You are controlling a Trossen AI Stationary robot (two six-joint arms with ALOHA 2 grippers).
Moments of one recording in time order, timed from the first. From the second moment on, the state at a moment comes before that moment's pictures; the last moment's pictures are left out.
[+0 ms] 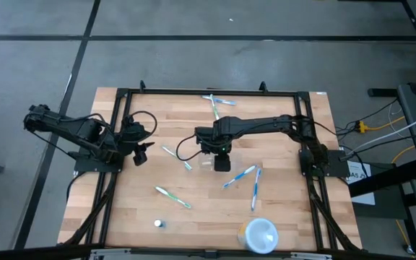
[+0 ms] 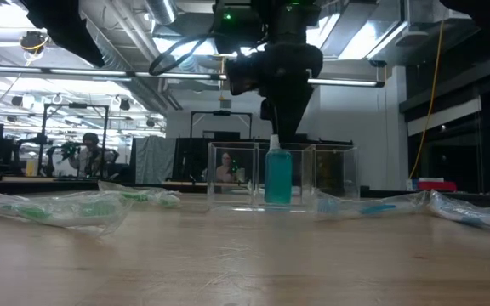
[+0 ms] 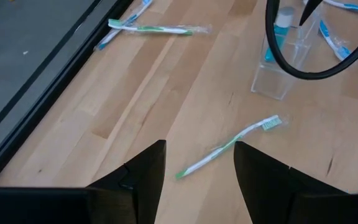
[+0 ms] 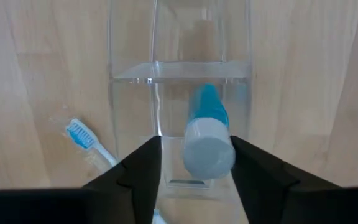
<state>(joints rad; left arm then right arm) -0.29 0.79 0.86 -1.01 -0.58 -0.52 -0.02 2.13 1.82 -1.20 -0.12 -0.01</state>
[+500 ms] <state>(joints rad) -0.29 0.79 0.86 -1.01 -0.58 -0.52 -0.02 2.11 1.82 -1.23 -0.10 0.06</state>
